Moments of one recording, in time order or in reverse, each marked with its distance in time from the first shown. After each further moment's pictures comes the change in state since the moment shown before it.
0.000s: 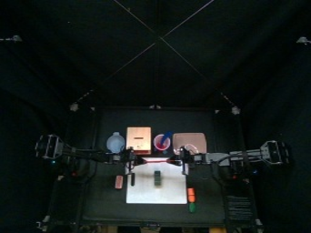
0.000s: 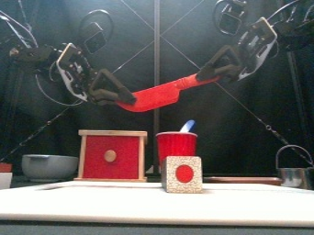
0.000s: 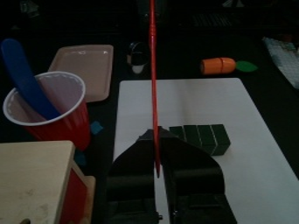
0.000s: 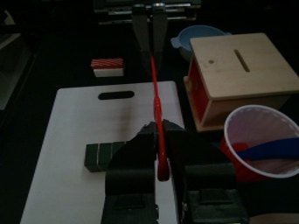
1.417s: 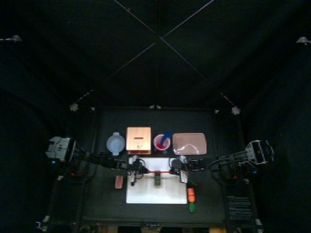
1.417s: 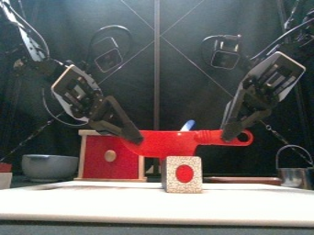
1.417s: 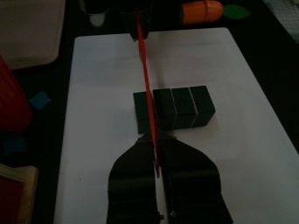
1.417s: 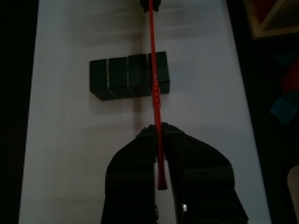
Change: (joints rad) left arm -0.118 0.238 -0.089 -0.008 0.002 -0.006; right arm 0.061 0.230 0.002 0.120 0.114 0.000
